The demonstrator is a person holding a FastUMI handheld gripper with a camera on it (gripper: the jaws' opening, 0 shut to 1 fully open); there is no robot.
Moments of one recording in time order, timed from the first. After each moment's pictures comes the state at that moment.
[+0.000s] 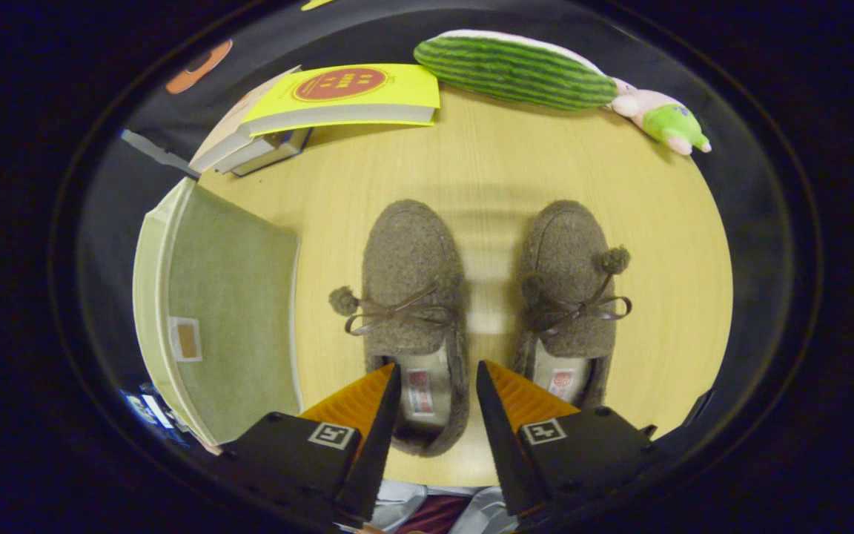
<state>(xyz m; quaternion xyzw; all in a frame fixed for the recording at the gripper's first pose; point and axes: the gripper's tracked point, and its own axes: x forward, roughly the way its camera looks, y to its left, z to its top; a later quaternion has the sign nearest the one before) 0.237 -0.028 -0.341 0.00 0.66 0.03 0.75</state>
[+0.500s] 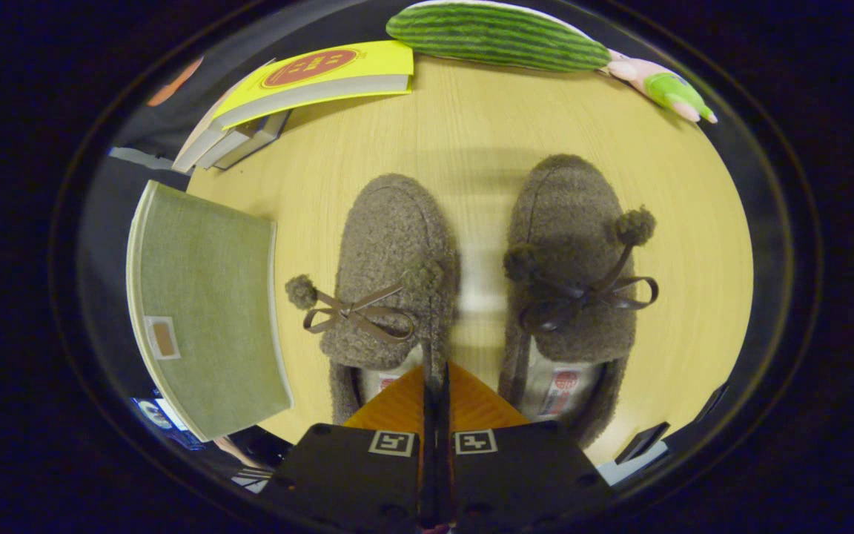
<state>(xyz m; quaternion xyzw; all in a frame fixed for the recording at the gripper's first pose) 0.219 -0.039 -0.350 0.03 0.69 0.04 0.72</state>
